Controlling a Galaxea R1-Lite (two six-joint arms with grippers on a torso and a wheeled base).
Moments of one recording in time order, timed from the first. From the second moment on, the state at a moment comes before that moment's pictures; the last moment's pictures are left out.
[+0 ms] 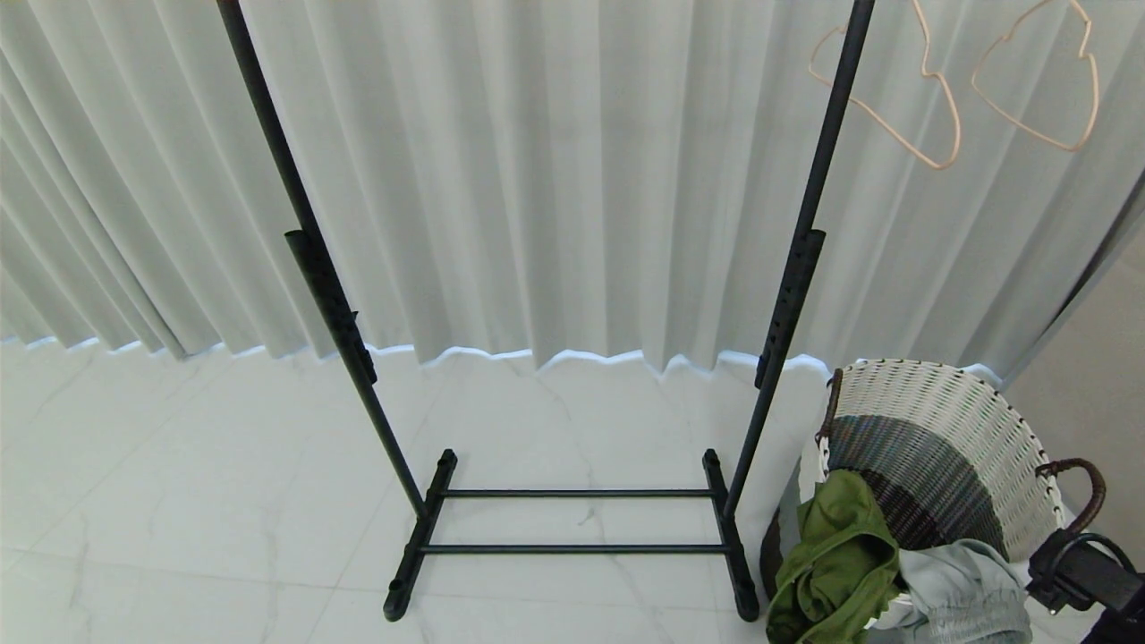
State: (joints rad) left arm 0.00 0.00 0.00 -0.01 -0.06 0.13; right arm -0.12 1.47 -0.03 -0.67 0.03 -0.73
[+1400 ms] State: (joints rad) left arm 0.00 0.00 0.00 -0.01 -0.06 0.13; right arm -0.13 1.49 -0.08 -0.75 -0.08 -0.71
